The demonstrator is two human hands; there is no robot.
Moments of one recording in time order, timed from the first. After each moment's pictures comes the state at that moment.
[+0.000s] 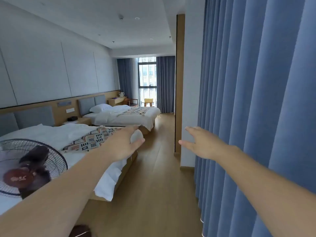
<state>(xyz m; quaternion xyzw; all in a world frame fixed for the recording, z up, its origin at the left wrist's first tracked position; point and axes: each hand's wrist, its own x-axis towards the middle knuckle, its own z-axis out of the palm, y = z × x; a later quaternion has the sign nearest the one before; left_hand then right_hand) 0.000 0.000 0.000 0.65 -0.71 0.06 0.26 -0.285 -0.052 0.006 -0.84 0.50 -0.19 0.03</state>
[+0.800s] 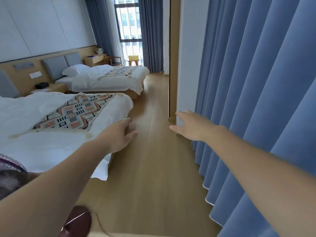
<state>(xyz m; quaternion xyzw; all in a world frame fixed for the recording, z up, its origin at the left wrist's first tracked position) 0.118 -0.270 -0.116 0.67 -0.72 -0.05 0.16 -0.154 -0.321 -0.098 -0.83 0.54 -0.08 0.06</state>
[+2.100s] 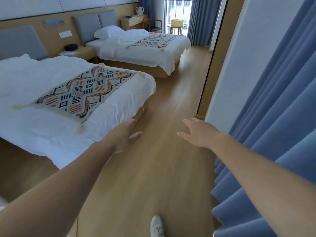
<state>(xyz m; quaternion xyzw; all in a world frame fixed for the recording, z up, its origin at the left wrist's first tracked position) 0.132 -0.737 -0.240 0.78 -0.59 -0.12 0.17 -0.132 -0.868 -0.216 -0.90 0.43 0.02 0.10</state>
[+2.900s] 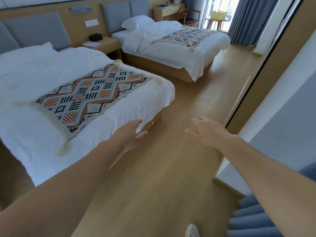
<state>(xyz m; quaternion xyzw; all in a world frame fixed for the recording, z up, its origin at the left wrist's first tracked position) 0.228 -1.099 -0.266 0.84 -0.48 -0.16 0.18 0.003 -1.283 -0.239 -0.93 0.34 0.05 0.10</state>
